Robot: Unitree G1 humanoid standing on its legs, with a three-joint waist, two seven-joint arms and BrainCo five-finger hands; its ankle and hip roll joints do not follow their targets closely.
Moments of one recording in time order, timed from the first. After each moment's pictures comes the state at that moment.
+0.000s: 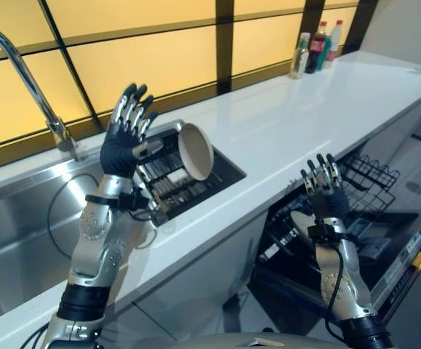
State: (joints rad) left arm -0.13 0.39 -0.03 -0.24 -0.60 -0.21 -0.08; right arm 0.02 -0.26 0.10 -0.07 0.80 -0.28 -0.09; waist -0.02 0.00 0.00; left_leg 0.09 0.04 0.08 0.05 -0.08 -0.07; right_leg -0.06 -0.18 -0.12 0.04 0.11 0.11
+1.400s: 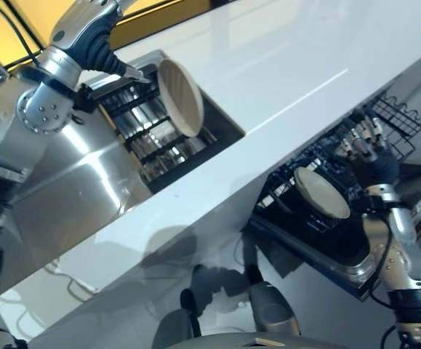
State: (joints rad) left arm -1.05 1.22 -0.57 0.17 0.34 -0.20 0.10; right arm -0.05 -0.57 -0.17 -0.11 0.92 -0.17 0.07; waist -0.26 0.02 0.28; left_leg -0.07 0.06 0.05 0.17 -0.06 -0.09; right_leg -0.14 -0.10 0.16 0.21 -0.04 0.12
